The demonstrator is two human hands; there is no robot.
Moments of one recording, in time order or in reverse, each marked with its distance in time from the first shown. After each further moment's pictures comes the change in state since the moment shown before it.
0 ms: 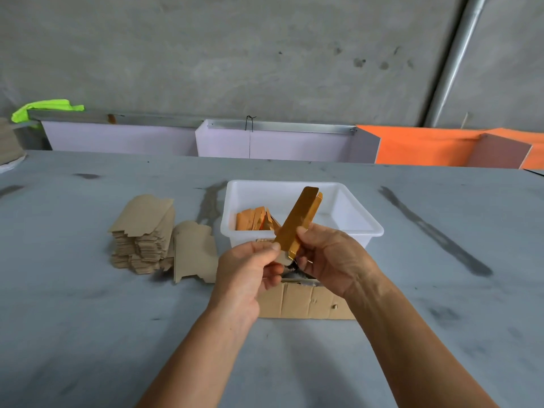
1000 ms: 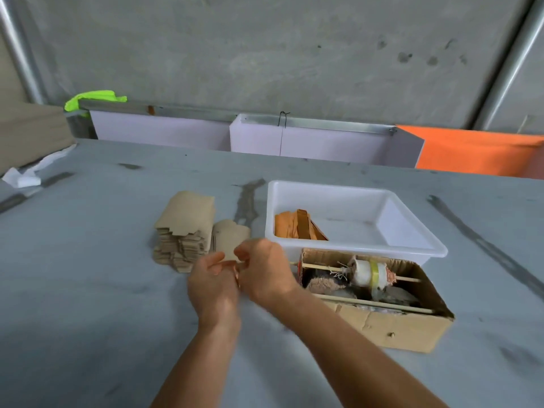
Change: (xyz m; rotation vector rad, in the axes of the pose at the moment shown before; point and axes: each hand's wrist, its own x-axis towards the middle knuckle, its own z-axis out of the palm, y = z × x) left_hand 0.065 -0.017 -0.086 -0.030 0.574 0.203; right_hand 0.063 0.064 0.124 -1.244 -0.026 -0.402
